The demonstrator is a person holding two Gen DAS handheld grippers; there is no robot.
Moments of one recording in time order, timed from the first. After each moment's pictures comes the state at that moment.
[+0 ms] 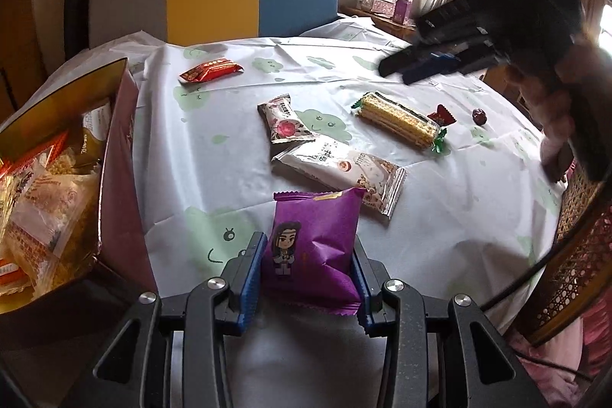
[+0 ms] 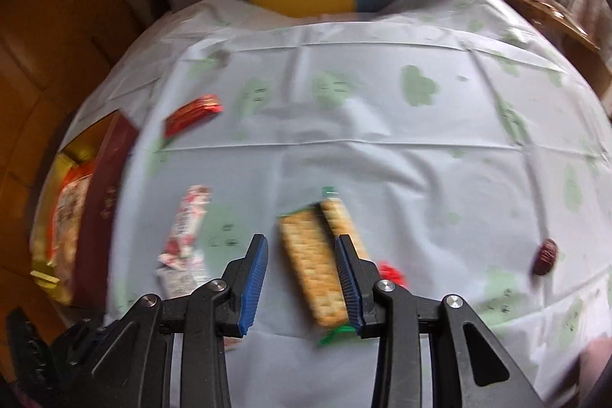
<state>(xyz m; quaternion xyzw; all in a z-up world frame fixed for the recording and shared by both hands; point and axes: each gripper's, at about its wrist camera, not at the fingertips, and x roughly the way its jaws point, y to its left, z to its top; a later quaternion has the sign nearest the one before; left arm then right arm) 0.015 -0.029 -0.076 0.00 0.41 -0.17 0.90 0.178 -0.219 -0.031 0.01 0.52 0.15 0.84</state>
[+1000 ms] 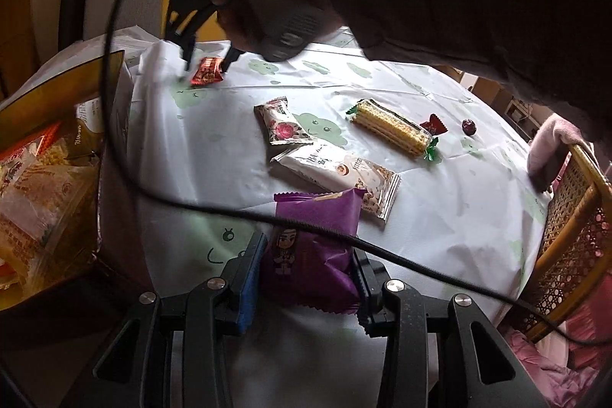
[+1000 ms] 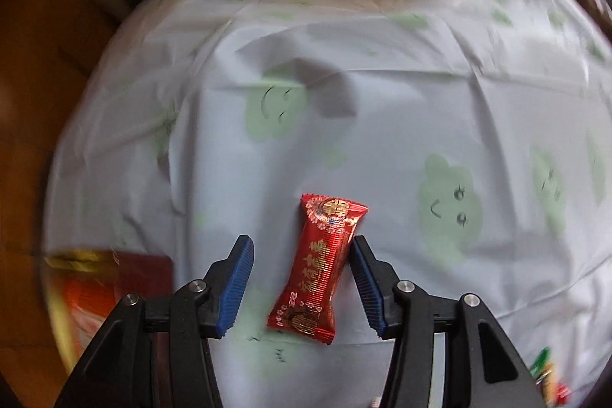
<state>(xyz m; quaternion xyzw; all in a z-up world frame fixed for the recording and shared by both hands) 0.018 -0.019 -0.077 -0.03 0.40 -0.19 0.90 0.340 -0.038 -0.071 0.03 0.59 0.11 0.80</state>
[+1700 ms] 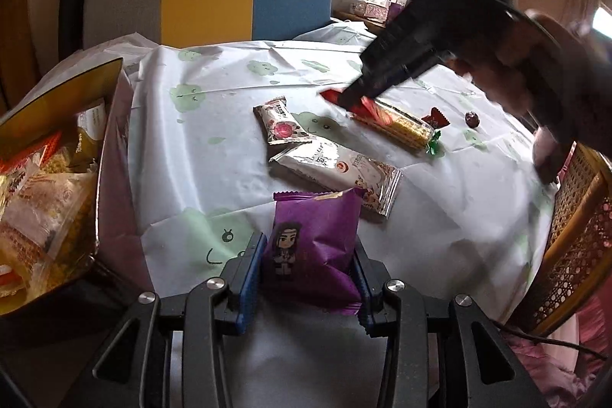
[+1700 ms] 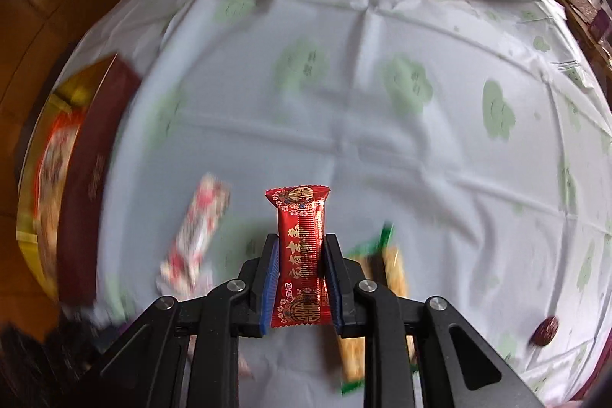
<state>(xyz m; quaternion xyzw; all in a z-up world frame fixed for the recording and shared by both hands) 0.016 -0.025 -0.077 0.00 0.40 -0.18 0.90 0.226 -0.182 -0.048 -0.09 0.60 0.19 0.77</state>
